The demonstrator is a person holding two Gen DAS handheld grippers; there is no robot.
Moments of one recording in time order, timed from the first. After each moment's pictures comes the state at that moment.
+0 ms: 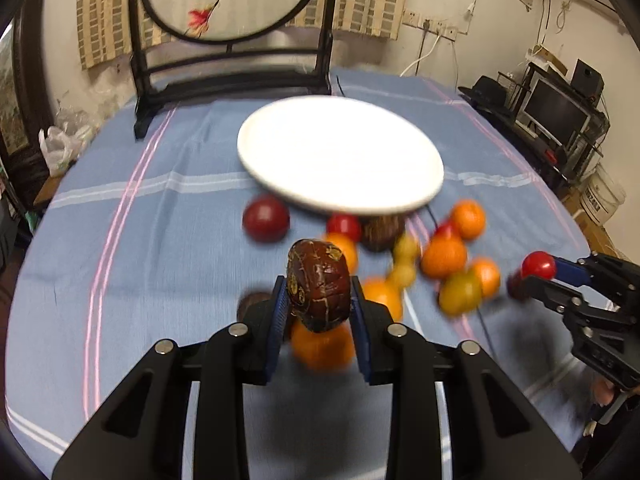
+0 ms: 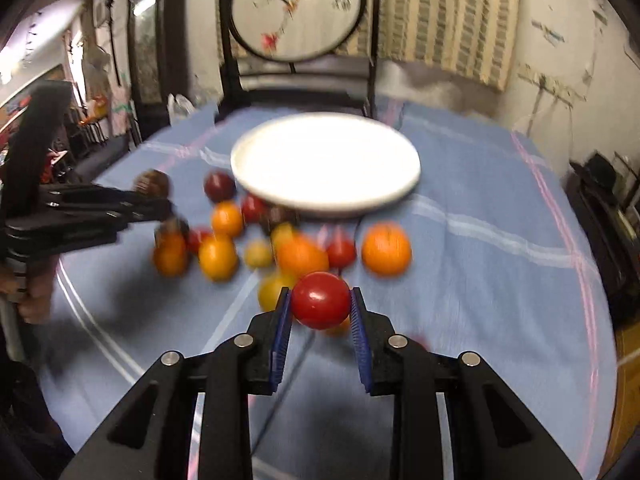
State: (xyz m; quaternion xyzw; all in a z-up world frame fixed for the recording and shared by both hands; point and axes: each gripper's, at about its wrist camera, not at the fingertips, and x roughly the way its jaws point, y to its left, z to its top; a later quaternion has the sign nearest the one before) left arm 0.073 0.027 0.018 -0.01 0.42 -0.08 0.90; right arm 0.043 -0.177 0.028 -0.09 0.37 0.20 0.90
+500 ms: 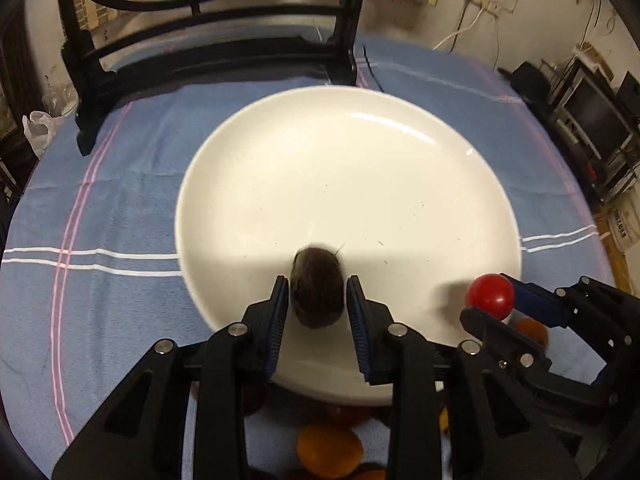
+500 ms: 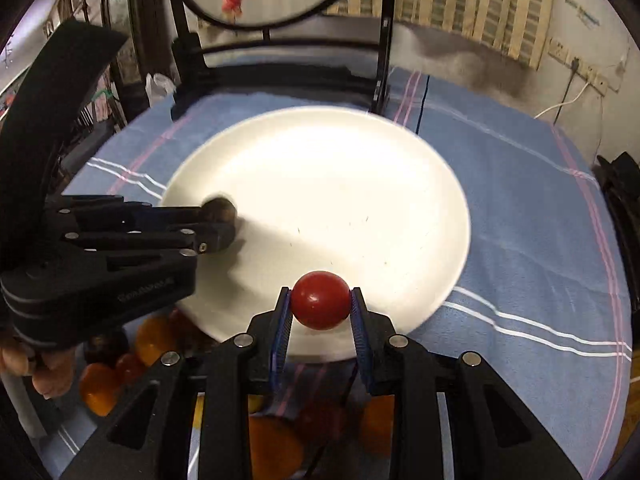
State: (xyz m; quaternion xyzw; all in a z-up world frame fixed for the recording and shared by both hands) left arm 0.240 0.000 -0.019 -0.02 0.51 -0.04 0.86; right arm 0.204 -0.124 -0.009 -0.09 0.47 0.19 0.86
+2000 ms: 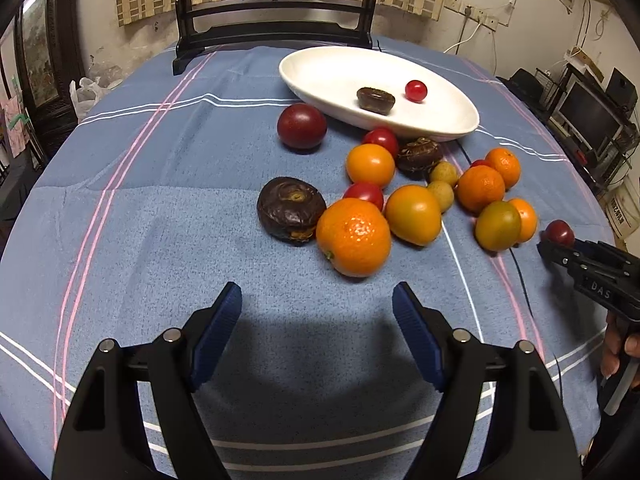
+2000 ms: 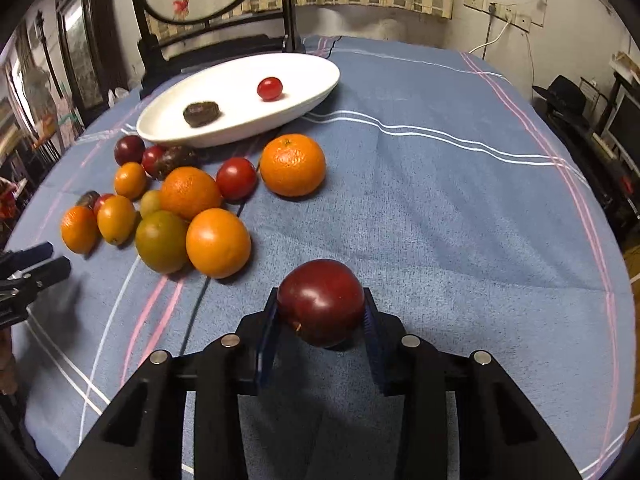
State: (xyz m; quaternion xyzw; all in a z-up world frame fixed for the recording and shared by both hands) left arm 0.015 0.032 -0.036 -0.04 0.47 -0.01 0.88; right arm 0.057 -0.234 -0.045 -0.03 0.46 0.11 0.88
